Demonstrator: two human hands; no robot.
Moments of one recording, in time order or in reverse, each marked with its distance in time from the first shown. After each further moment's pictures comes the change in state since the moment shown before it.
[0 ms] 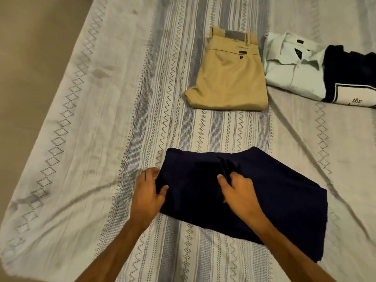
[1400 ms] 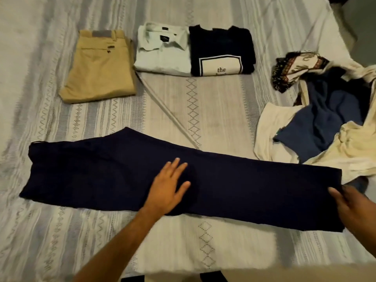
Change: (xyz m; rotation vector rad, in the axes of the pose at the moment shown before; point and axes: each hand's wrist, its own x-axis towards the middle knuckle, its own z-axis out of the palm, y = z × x) left_hand -0.148 0.289 0.362 0.373 -0.206 0.563; right_hand -0.109 0.571 -0.492 0.084 0.489 0.477
